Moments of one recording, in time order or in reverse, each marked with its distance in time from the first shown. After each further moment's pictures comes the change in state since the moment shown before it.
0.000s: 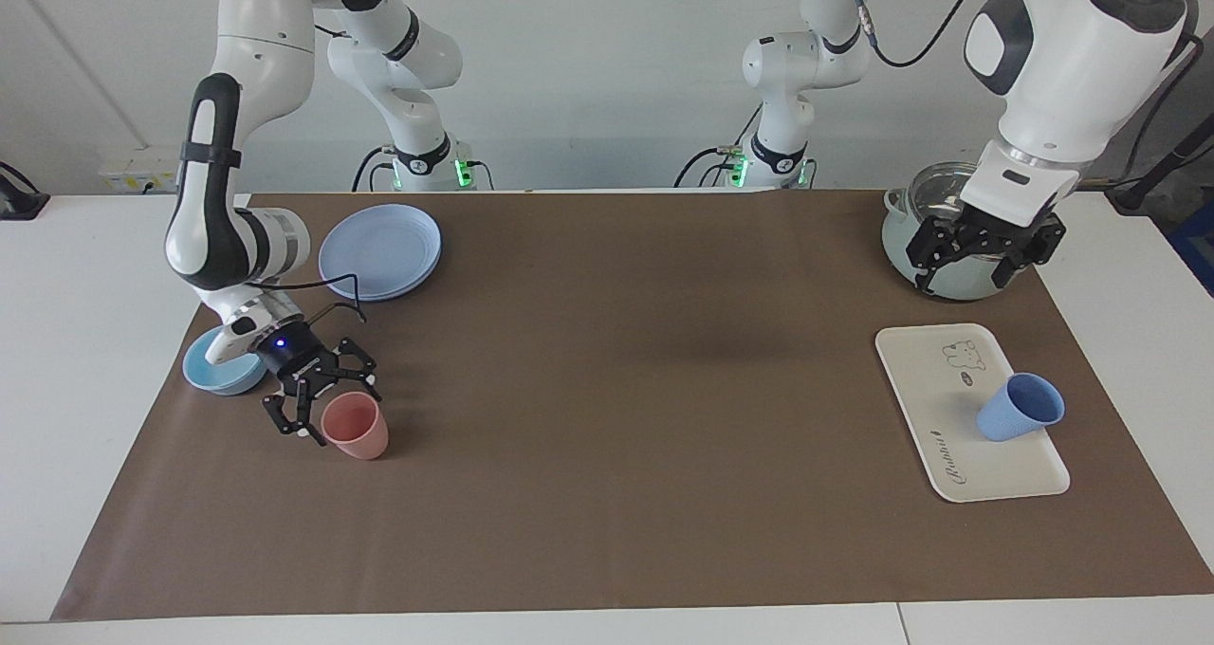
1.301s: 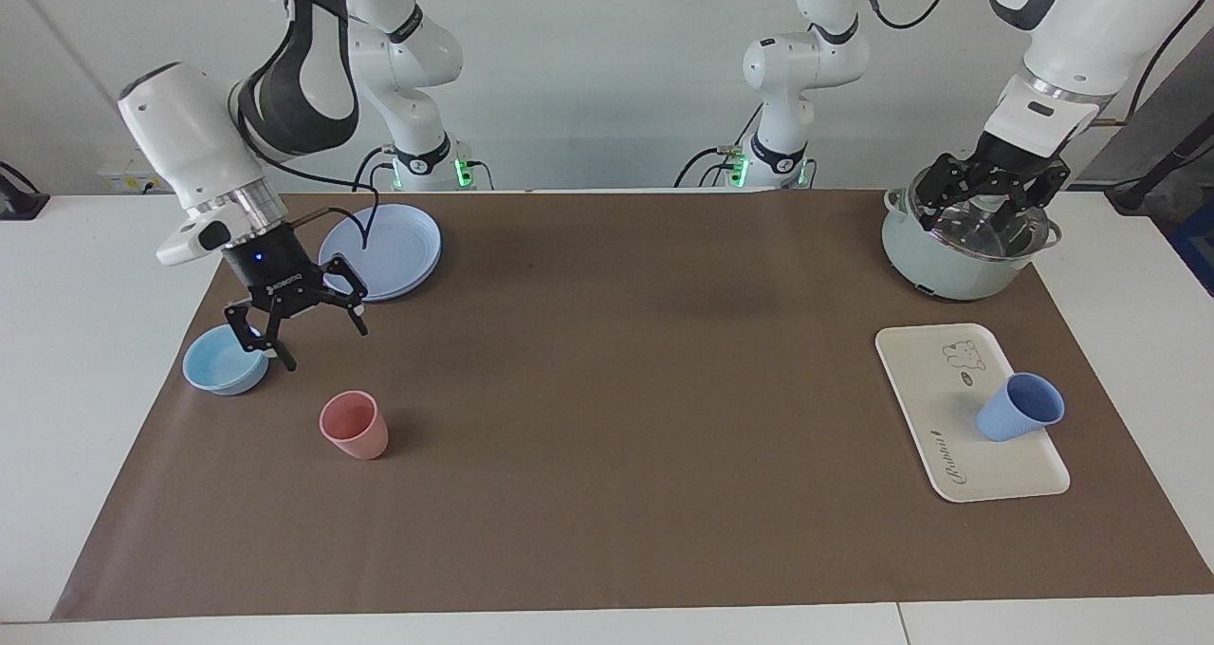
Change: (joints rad) left arm 0.063 -0.141 0.012 -0.132 -0.109 -0.025 0.056; right arm 0.144 -0.317 -0.011 0.105 -1.333 0.026 1.469
